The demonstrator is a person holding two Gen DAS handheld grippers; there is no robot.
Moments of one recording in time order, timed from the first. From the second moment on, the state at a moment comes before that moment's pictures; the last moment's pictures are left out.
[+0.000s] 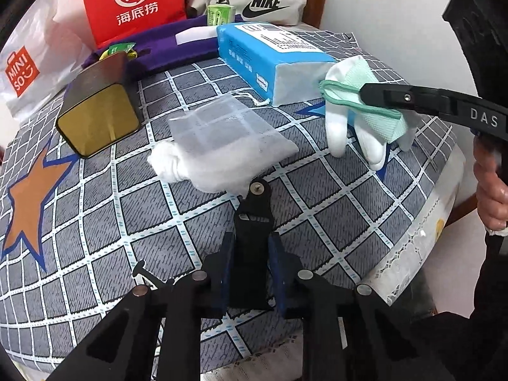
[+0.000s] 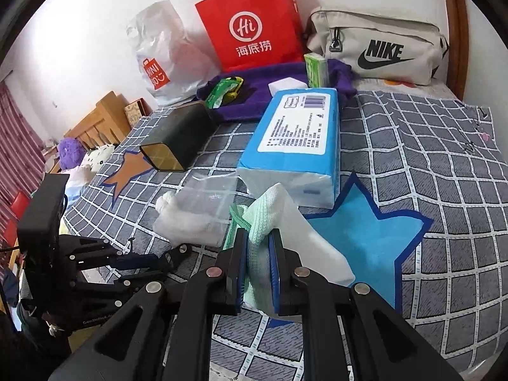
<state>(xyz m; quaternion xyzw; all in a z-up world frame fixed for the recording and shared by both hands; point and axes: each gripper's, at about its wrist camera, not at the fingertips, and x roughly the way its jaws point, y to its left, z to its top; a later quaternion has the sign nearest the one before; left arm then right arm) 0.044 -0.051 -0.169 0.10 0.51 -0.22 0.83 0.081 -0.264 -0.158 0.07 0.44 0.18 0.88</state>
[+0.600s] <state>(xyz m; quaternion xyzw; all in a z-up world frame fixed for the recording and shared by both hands) 0.052 -0.009 -0.115 0.04 0.47 -0.19 0.86 0.071 -0.260 -0.121 0.06 0.41 0.18 0.89</state>
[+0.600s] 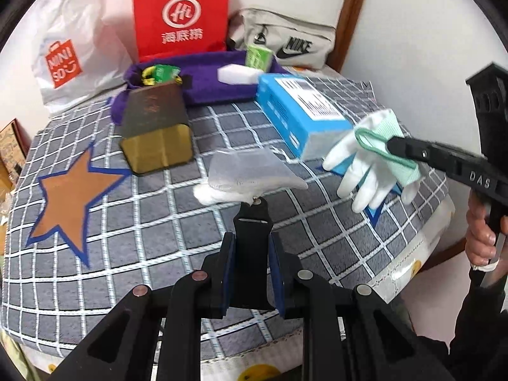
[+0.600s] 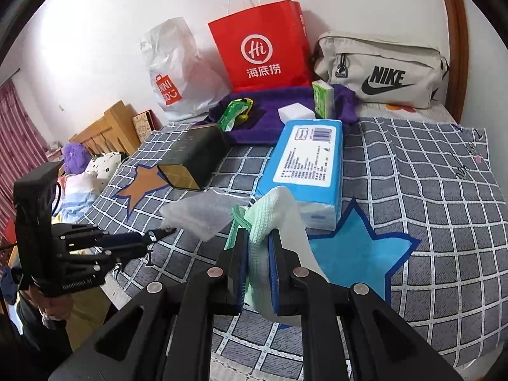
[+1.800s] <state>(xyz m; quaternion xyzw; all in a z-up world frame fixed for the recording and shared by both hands) 0.150 0.029 -0.050 -0.02 0.42 -0.14 0.90 0.146 -0.237 -0.053 0.03 0.37 0.20 0.90</state>
